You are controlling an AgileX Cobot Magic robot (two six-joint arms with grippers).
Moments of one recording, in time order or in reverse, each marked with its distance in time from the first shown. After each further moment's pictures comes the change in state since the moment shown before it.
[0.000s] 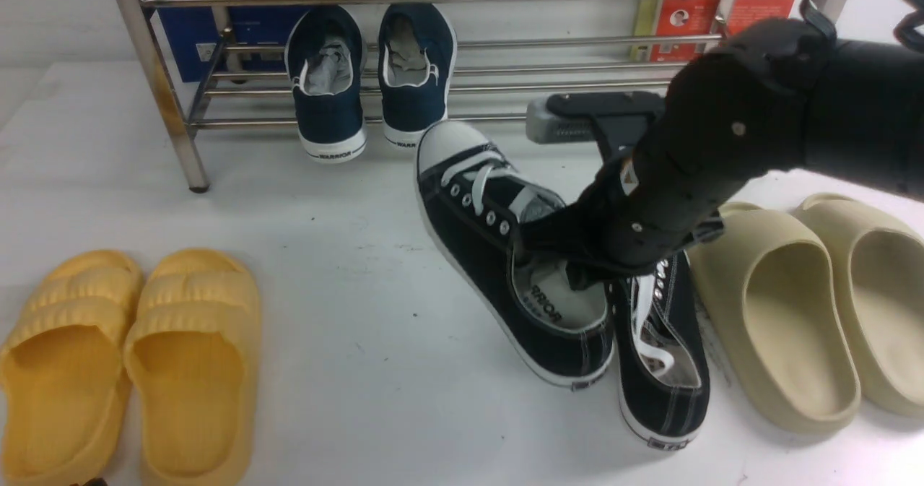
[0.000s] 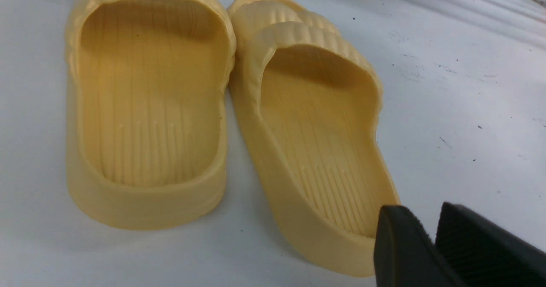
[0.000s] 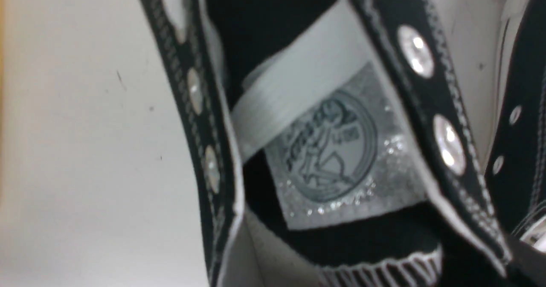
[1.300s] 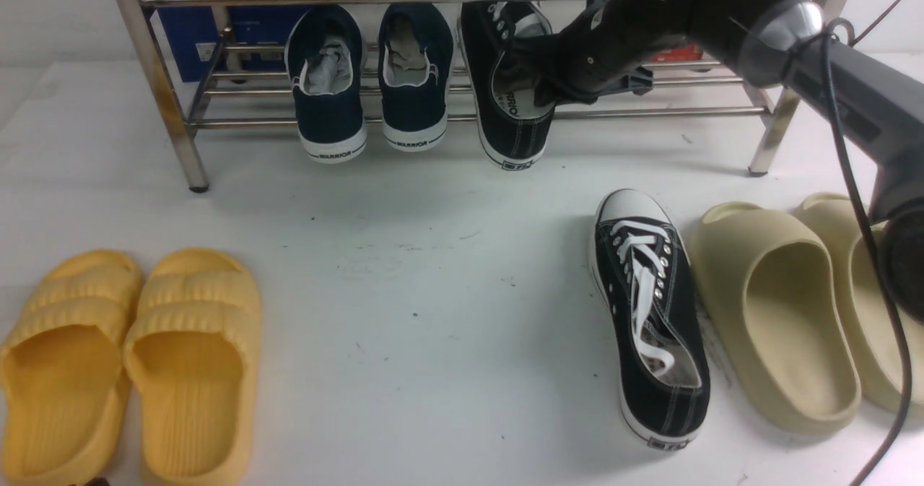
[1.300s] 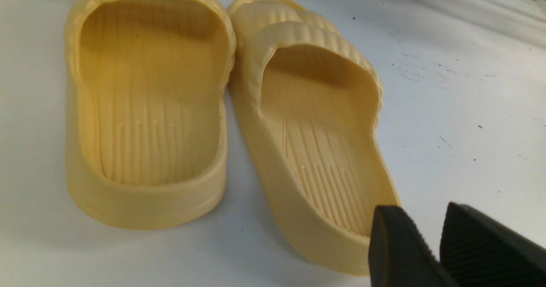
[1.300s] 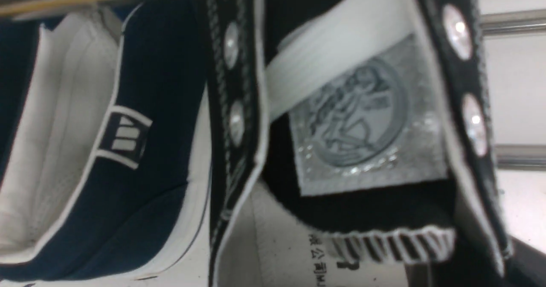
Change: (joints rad) right arm -0.274 0.641 -0.884 0.175 -0.054 -0.138; left arm 0.000 0.000 0.000 0.000 0.000 0.000
